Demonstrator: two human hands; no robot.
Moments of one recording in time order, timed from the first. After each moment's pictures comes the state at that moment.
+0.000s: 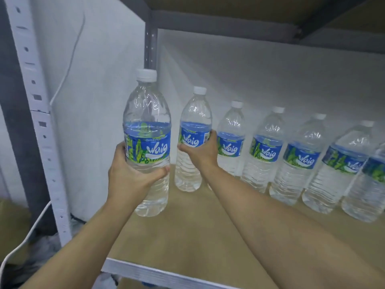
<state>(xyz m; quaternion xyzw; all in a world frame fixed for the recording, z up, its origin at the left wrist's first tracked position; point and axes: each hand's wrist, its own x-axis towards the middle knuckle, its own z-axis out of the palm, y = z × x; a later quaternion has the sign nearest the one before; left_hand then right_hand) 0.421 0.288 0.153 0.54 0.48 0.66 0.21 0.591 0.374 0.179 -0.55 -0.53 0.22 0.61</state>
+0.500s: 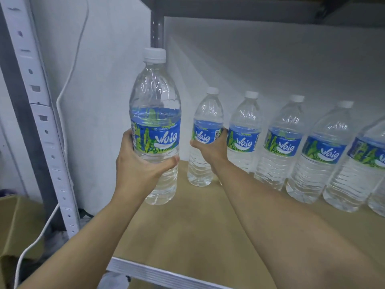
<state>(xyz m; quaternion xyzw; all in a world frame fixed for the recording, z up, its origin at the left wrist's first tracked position) 0.420 0.299 0.159 0.55 0.47 0.66 0.20 0.600 0.418 0.156 -0.53 -0.50 0.26 0.63</state>
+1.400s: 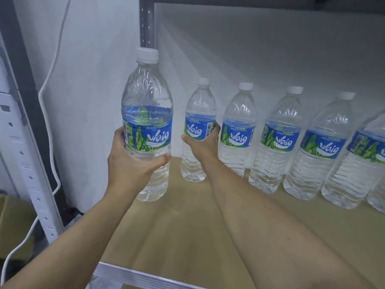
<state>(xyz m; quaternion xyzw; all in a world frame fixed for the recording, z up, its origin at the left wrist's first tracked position) 0.427 0.325 0.143 0.55 0.48 0.66 0.19 0.597 0.447 0.134 -0.52 -0.50 0.26 0.64</state>
